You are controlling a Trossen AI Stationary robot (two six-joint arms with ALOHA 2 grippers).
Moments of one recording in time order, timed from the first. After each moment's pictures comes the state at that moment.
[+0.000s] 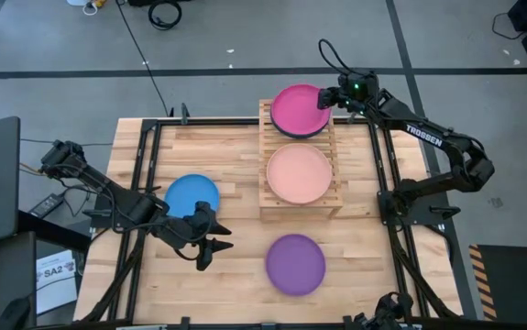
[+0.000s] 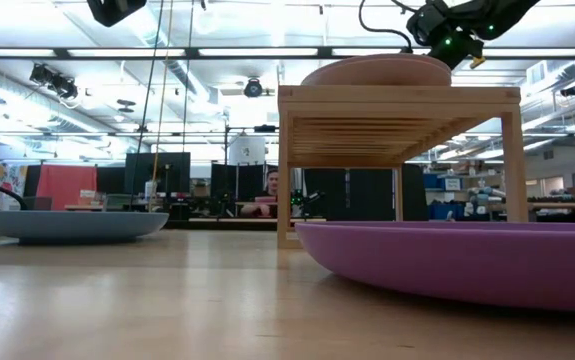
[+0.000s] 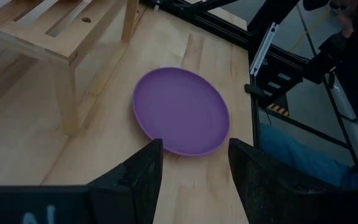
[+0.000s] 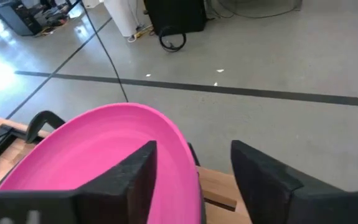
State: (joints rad) left arm -0.55 1.23 0.96 -0.29 -0.42 -0.72; right arm -0.84 1.27 1.03 -0.20 0.14 0.40
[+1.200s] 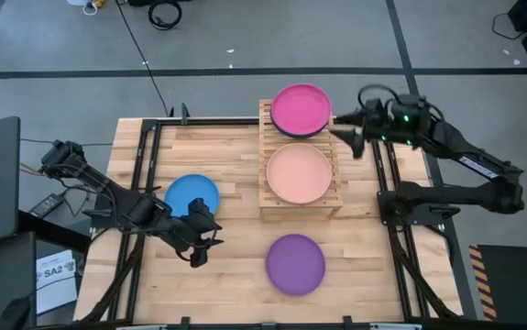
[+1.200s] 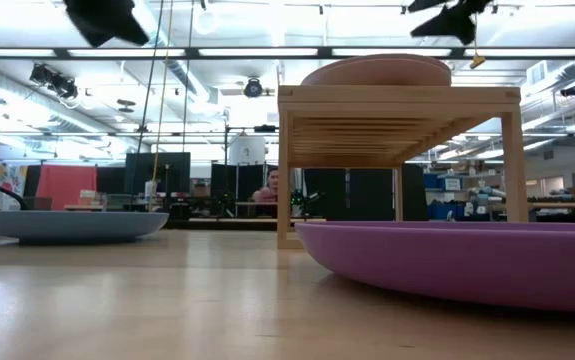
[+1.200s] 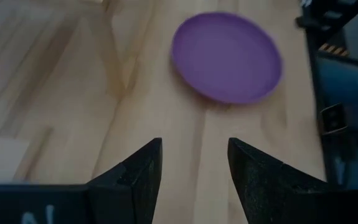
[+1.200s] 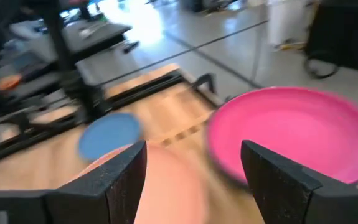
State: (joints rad) left arm -0.55 1.23 0.96 -0.52 -0.42 -0.61; right arm -0.49 0.80 1.03 -0.52 -0.11 0.16
